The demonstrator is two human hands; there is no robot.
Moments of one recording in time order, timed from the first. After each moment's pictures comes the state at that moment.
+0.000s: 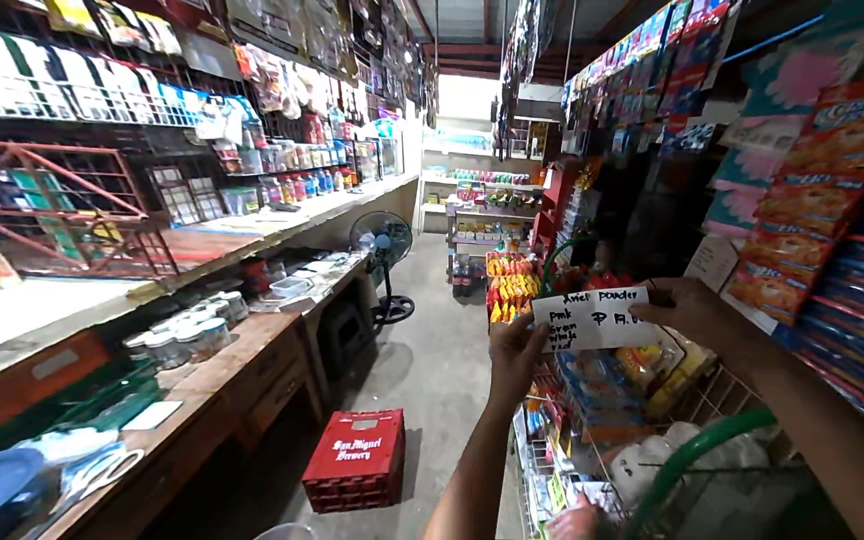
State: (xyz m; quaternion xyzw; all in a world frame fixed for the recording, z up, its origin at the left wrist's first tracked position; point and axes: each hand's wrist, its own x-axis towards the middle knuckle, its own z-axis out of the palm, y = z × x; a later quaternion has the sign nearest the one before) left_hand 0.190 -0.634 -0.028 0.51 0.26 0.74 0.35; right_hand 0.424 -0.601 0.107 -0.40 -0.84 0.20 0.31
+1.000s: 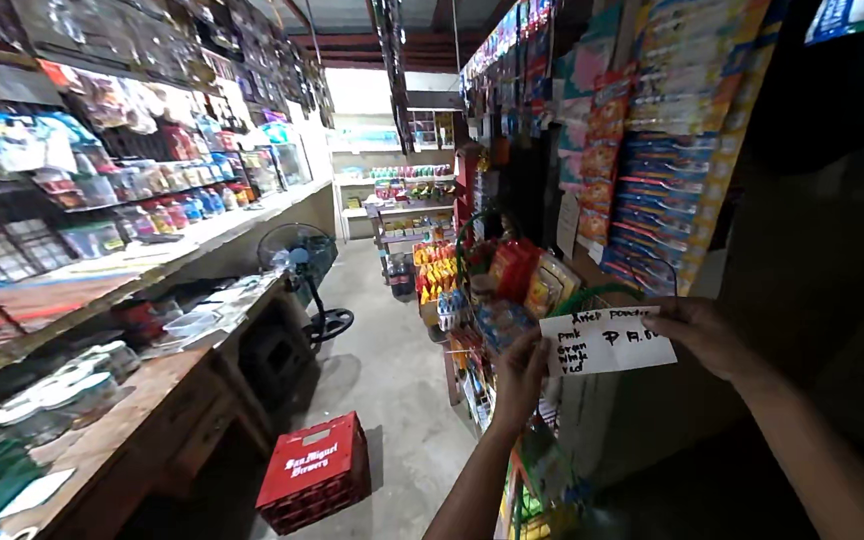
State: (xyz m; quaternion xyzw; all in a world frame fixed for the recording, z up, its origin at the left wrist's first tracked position) left_hand 0.357 -0.770 -0.043 0.60 0.24 0.64 0.41; right_hand 0.612 -0.785 0.043 -0.44 -0.70 0.26 0.50
